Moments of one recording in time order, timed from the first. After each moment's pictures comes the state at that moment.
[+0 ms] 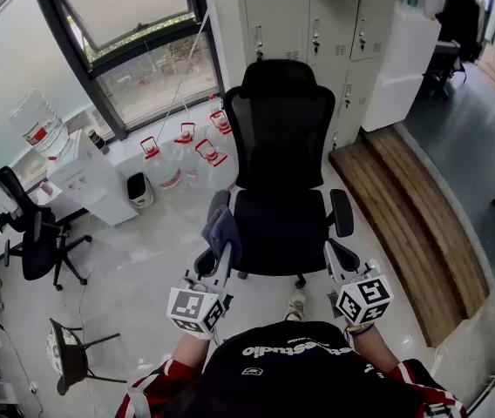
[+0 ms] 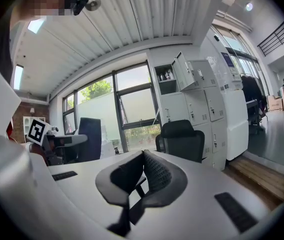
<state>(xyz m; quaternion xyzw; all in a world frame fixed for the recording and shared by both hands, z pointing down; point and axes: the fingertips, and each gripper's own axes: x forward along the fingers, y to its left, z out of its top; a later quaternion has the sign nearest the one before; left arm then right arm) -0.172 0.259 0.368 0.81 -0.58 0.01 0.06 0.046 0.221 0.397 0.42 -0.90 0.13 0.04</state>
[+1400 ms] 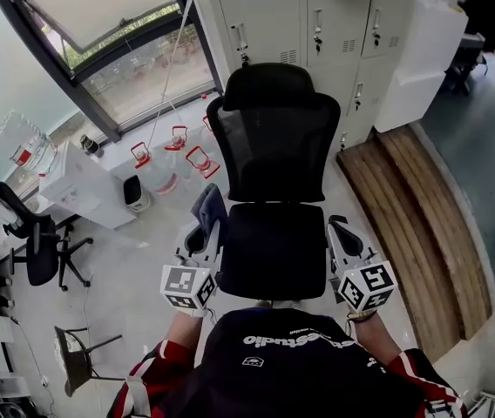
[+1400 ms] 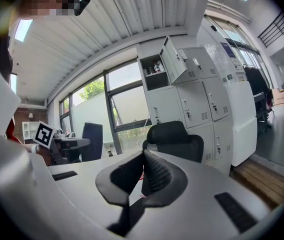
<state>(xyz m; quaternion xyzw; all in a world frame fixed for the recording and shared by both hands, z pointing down) -0.157 -0.034 0.388 0.78 -0.62 0.07 0.06 0.090 -0.067 0.407 0.40 -0.91 0.14 0.04</state>
